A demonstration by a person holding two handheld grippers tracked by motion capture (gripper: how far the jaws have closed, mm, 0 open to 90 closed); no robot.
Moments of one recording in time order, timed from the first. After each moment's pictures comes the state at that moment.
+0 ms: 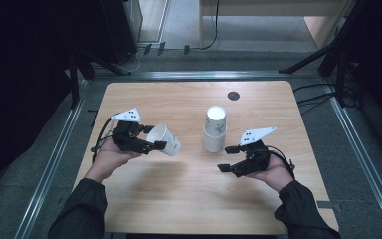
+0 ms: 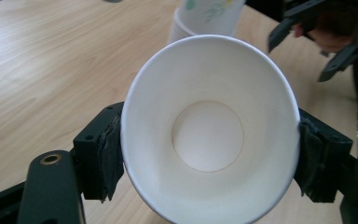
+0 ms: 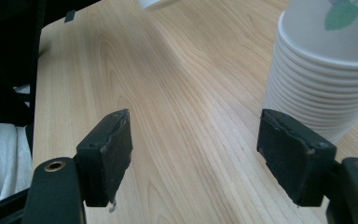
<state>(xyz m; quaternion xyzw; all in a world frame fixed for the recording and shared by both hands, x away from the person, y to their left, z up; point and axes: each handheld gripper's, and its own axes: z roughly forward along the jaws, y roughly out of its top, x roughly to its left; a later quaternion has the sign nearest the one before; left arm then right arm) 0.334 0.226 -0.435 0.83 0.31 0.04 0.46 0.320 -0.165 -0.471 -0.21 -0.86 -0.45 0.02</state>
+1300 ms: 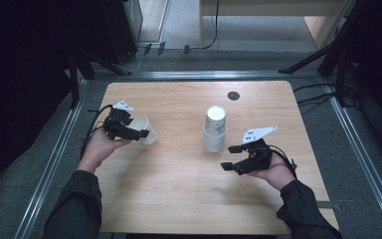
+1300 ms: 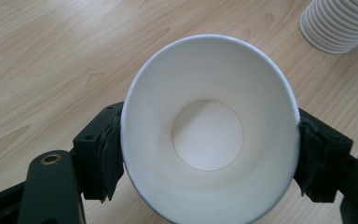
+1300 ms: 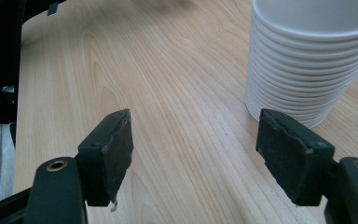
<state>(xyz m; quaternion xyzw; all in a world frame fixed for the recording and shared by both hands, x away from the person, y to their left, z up) 0.378 0.264 -0.454 0.84 0.42 0.11 0.31 0.328 -0.171 -0.480 -0.24 -0.87 -0.44 0.01</state>
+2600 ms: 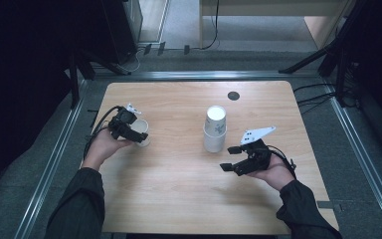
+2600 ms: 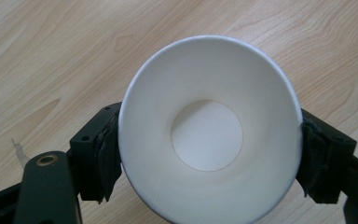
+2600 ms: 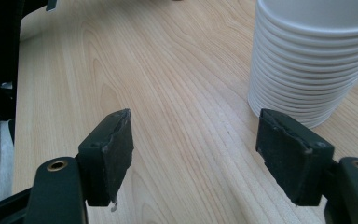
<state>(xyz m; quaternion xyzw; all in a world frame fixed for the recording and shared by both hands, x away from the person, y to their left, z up) 0.392 0.254 -0.475 0.87 0.43 0.15 0.20 0.328 -0.169 -0.481 -0.23 -0.87 -0.43 0.01</state>
